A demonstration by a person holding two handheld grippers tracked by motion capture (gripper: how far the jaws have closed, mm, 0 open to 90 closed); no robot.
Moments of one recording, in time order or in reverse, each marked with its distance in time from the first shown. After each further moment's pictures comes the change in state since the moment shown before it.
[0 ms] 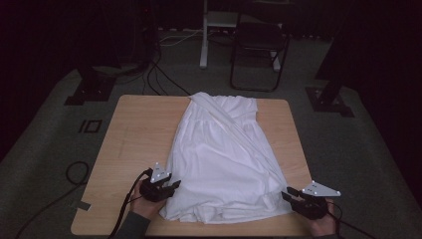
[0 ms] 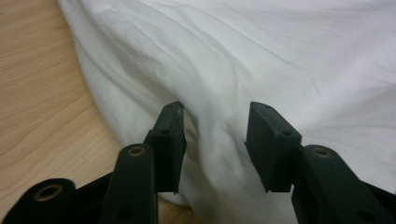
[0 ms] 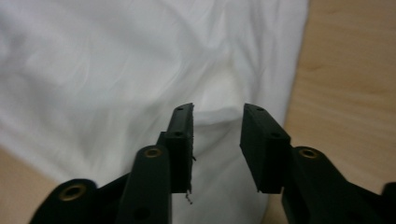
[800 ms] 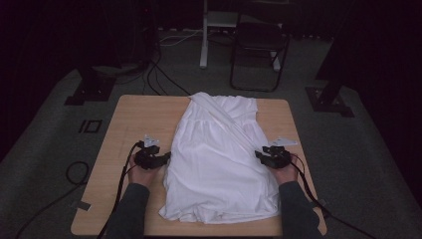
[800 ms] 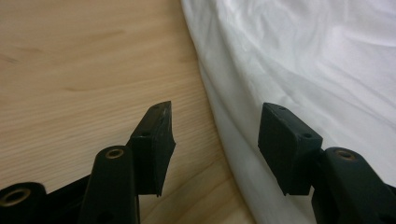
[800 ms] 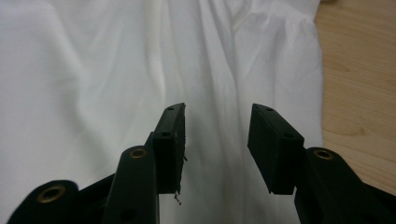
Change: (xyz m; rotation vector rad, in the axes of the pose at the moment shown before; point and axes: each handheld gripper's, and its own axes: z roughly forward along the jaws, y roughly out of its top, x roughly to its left) left arm 0.085 0.037 0.047 0.031 0.139 -0.183; right arm -0.028 0.097 0.136 0.034 -0.045 -0.001
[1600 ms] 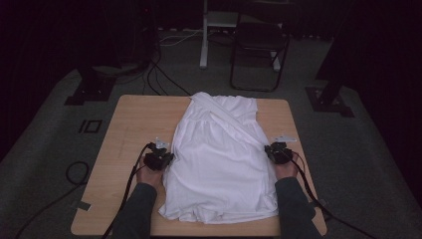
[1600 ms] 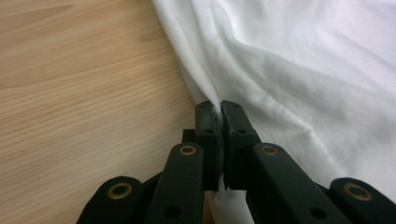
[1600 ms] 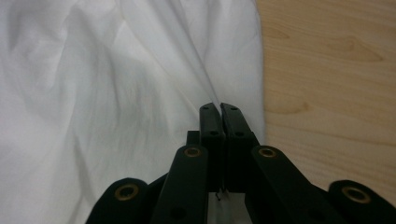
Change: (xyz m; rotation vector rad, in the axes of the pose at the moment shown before) left arm -0.013 -0.007 0.016 0.058 0.020 0.080; right arm -0.025 -0.007 0.023 0.054 -0.169 0.081
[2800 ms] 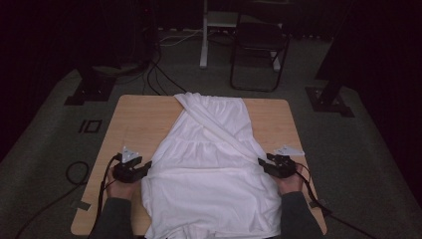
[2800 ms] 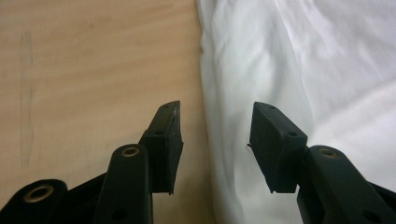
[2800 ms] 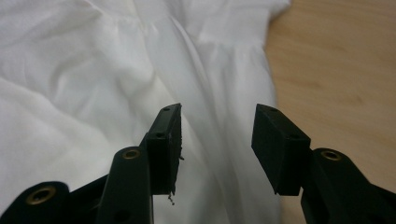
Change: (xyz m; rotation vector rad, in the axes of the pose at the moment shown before) left arm 0.035 -0.043 -0.074 -0.109 0.054 -0.061; right arm 0.028 -0.017 -0.056 -0.082 0.167 -0.042
